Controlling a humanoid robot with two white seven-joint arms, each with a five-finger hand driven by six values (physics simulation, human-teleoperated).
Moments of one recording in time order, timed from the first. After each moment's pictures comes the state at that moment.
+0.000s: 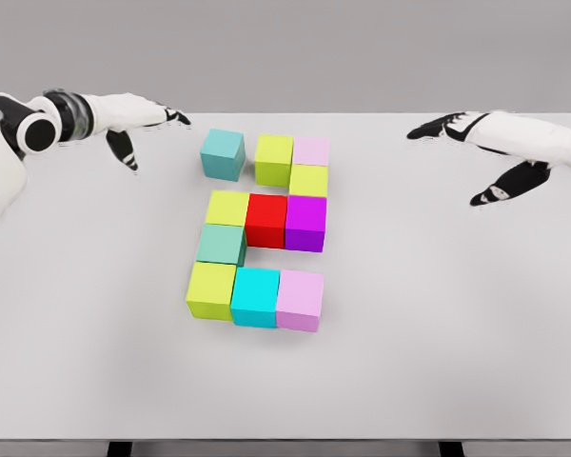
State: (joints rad) left arm -1.01 0.43 -0.68 -0.81 -0.69 -0.41 -0.61; right arm -0.66 -0.95 0.56 -1.50 -0.09 -0.53 0.61
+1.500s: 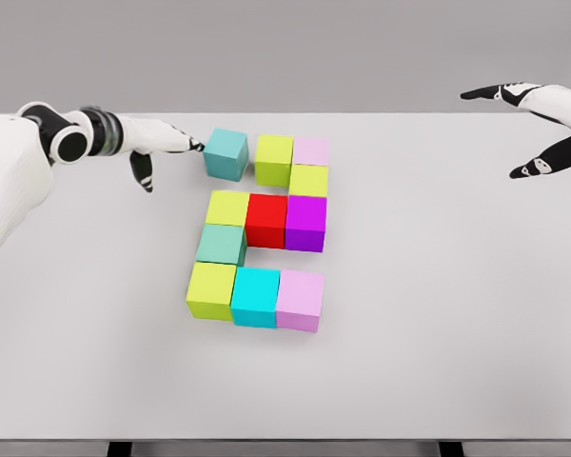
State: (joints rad) left arm -1.05 0.40 -0.89 -0.75 -0.62 -0.44 -0.61; right arm -0.65 -0.95 0.47 -1.33 -0.11 -0.53 0.61
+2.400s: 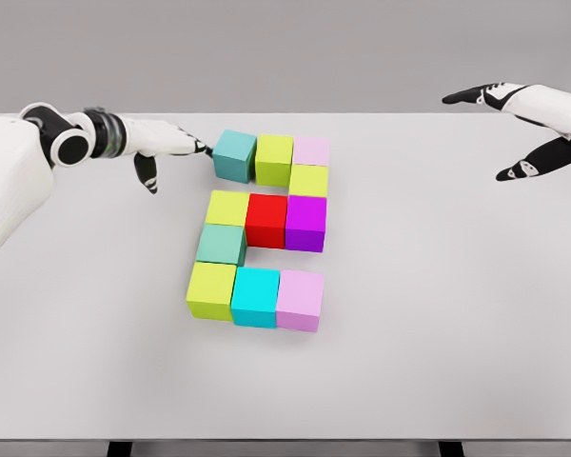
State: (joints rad) left arm -1.04 0.41 -0.89 -0.80 -0.62 -0.46 -0.61; right arm -0.65 -0.95 0.47 -1.41 -0.11 -0.53 0.61
